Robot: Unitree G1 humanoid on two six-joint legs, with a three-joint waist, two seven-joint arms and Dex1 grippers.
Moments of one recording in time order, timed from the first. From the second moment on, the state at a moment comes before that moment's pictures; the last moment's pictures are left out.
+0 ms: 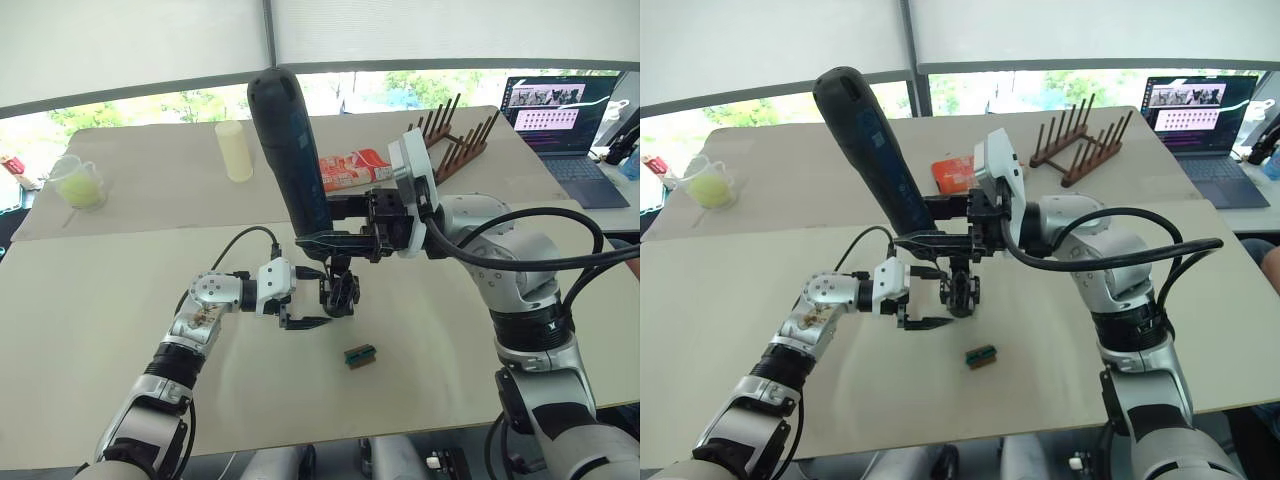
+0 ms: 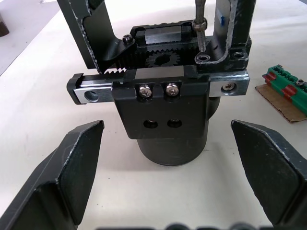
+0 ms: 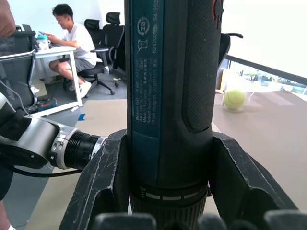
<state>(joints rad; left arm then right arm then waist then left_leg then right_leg) -0.54 0.41 -0.21 0.41 -0.16 -0.19 -1.23 -0.81 -0.44 0.12 -0.19 0.63 0.63 1.06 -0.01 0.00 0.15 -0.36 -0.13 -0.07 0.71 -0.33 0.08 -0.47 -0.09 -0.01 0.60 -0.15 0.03</state>
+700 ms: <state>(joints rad) -0.54 0.41 -0.21 0.41 -0.16 -0.19 -1.23 -0.81 -0.43 0.12 -0.19 0.65 0.64 1.03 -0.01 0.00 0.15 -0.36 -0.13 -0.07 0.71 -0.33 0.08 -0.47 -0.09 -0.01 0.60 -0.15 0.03</state>
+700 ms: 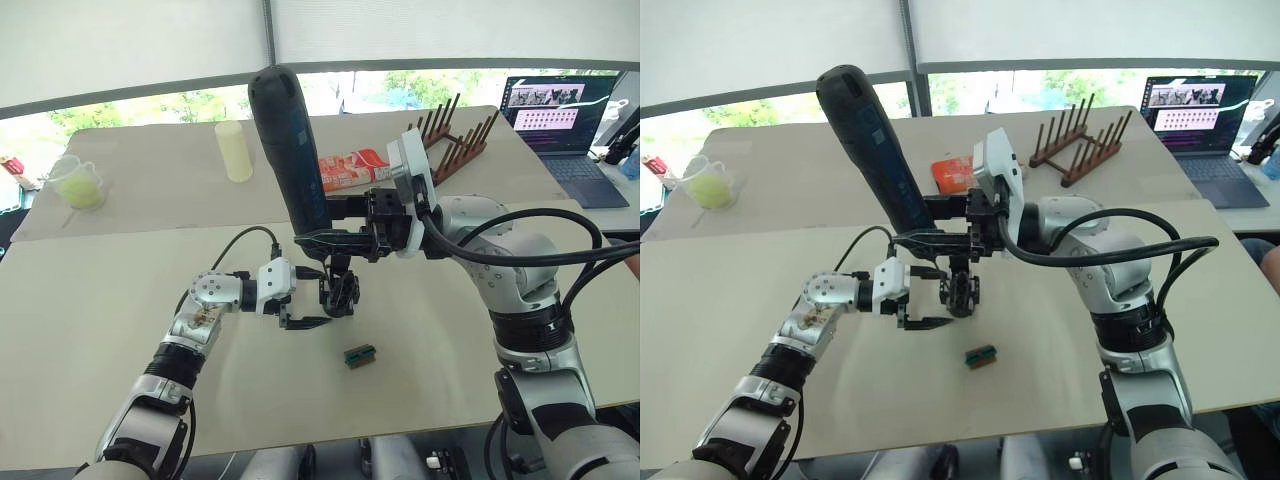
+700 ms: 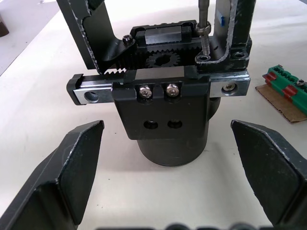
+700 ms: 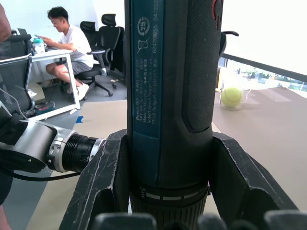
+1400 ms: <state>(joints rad) -0.54 0.41 -0.21 0.41 -0.16 -0.19 -1.23 -0.78 -0.43 0.12 -0.21 0.65 0.64 1.03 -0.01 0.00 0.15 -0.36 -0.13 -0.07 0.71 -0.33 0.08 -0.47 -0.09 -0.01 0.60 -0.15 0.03</state>
